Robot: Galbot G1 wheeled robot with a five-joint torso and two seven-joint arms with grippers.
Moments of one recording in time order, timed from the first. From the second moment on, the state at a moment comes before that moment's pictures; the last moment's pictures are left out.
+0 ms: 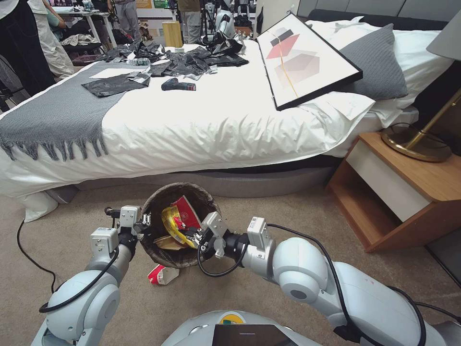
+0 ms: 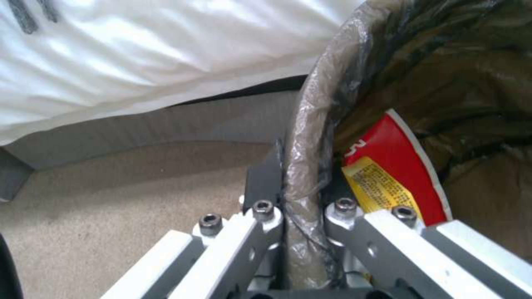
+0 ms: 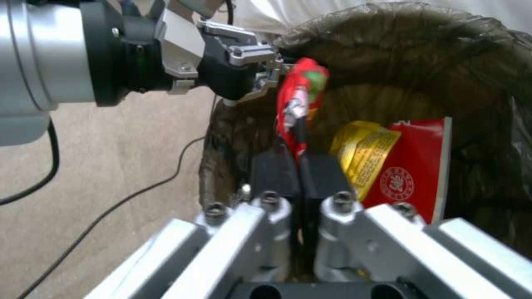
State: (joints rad) left arm 1.66 -1.20 -0.67 -2.46 -0.40 0.66 -0.20; right arm -0.81 0.90 -0.36 2.34 0.84 -0.63 0.13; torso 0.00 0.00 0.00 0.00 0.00
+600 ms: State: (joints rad) left arm 1.66 -1.21 -0.67 -2.46 -0.40 0.66 -0.20; right arm -0.78 0.92 -0.37 2.34 0.85 -0.64 0.18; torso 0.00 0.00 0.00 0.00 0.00
